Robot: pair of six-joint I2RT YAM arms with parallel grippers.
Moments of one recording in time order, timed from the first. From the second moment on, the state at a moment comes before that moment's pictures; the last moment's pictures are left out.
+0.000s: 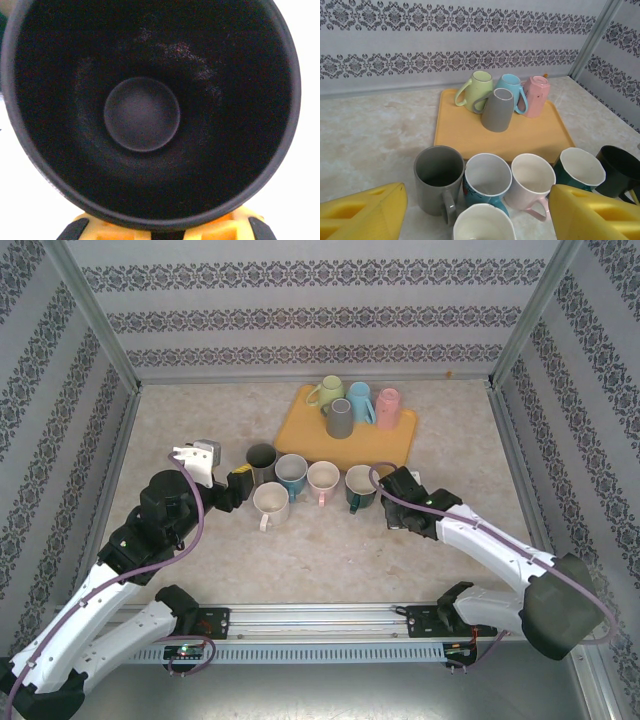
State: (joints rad) left arm -0.57 0.67 0.84 -0.45 -0.18 -0.22; right arm 0.57 1.18 0.73 -0.71 0.30 0.50
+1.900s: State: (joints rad) left arm -0.63 1.16 1.14 -0.54 0.01 -0.26; right arm 0.44 0.98 1.13 -0.98 0.18 0.43
